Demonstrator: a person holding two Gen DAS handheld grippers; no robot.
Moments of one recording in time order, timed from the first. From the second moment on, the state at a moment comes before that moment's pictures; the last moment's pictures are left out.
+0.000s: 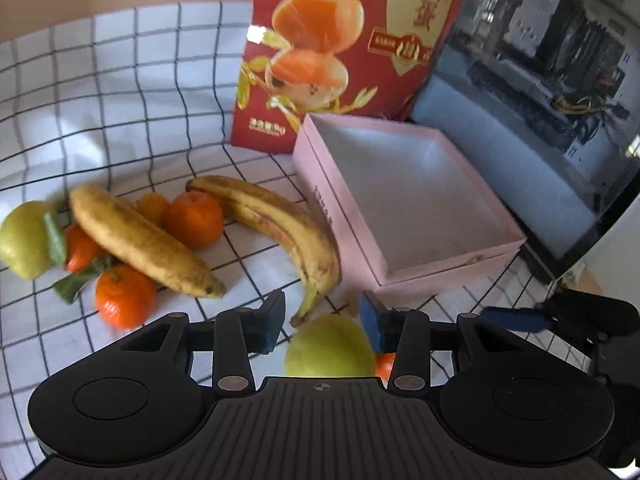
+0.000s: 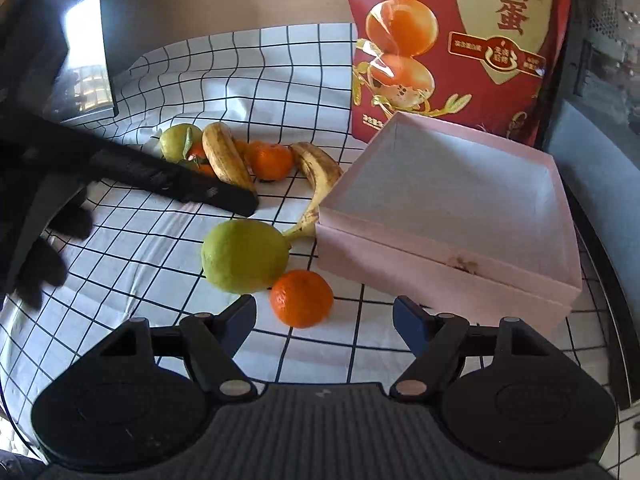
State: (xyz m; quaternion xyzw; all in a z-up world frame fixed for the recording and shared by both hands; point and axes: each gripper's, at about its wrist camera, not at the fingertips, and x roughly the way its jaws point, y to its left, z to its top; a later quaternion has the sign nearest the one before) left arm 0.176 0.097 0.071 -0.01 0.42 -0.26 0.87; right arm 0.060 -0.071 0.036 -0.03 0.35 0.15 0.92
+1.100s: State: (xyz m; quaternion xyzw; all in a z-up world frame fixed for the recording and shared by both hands) left arm 0.079 0.118 0.066 0.07 0.37 -0.32 0.87; right arm 0.036 -0.020 0.010 -0.06 0.38 0.21 0.90
